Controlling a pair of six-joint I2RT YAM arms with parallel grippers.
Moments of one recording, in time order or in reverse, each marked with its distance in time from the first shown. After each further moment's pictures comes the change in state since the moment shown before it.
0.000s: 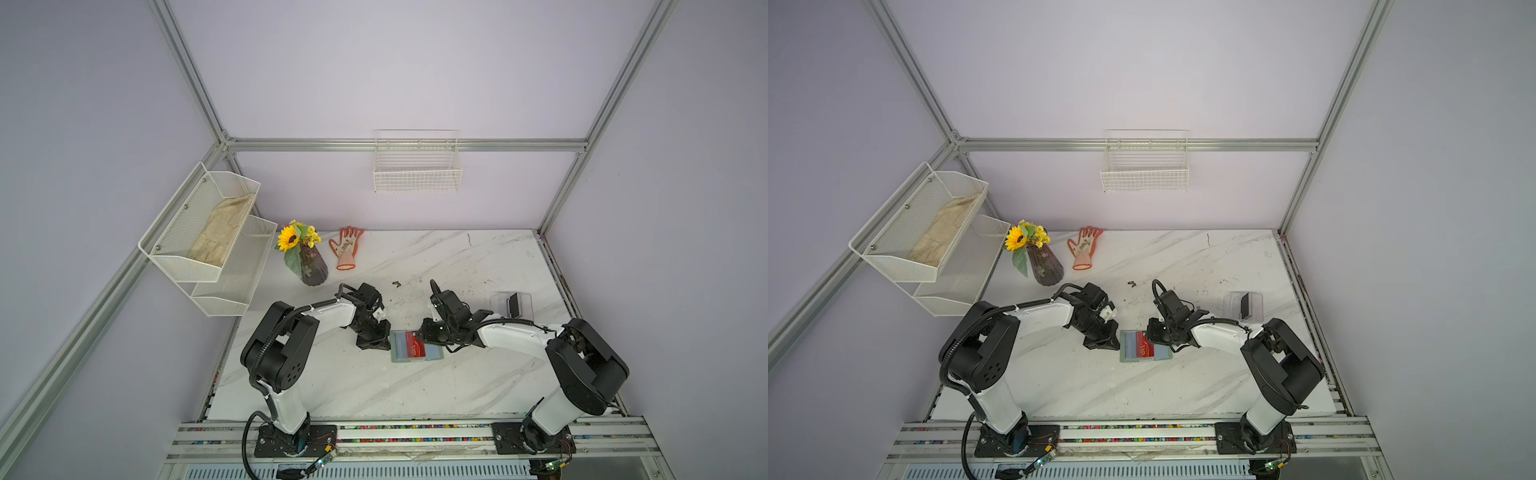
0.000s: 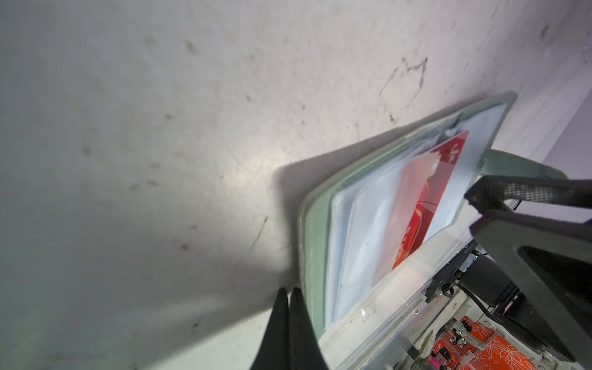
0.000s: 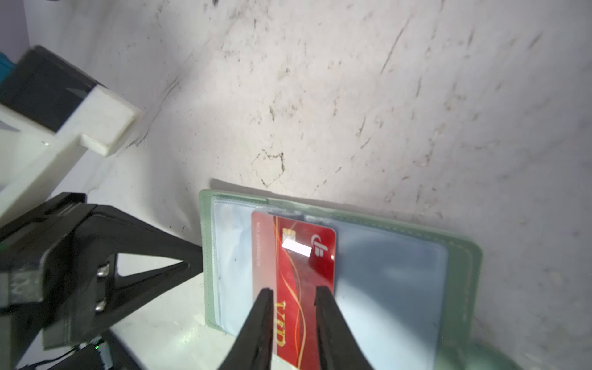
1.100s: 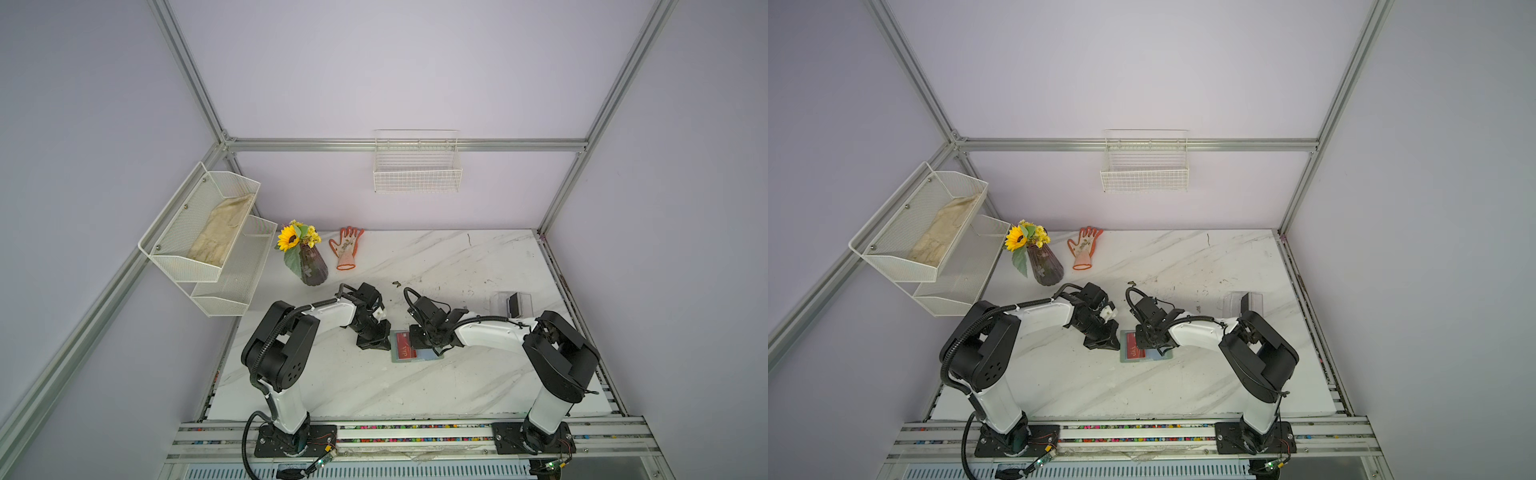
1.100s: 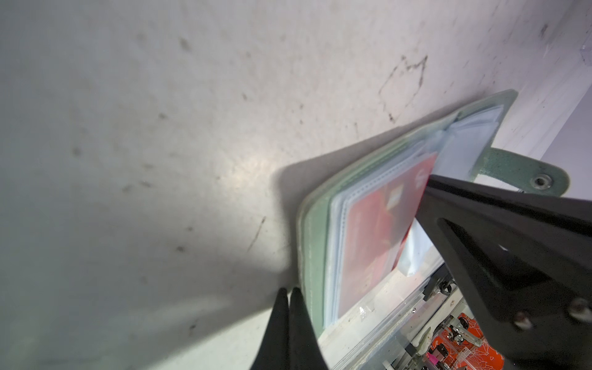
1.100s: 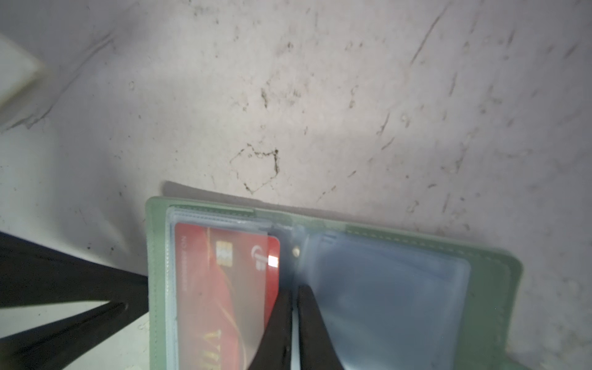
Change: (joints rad) left arm 0.001 0.006 0.004 -0.002 0.009 0.000; right arm 0.132 0.138 0.130 -0.121 0.206 -0.003
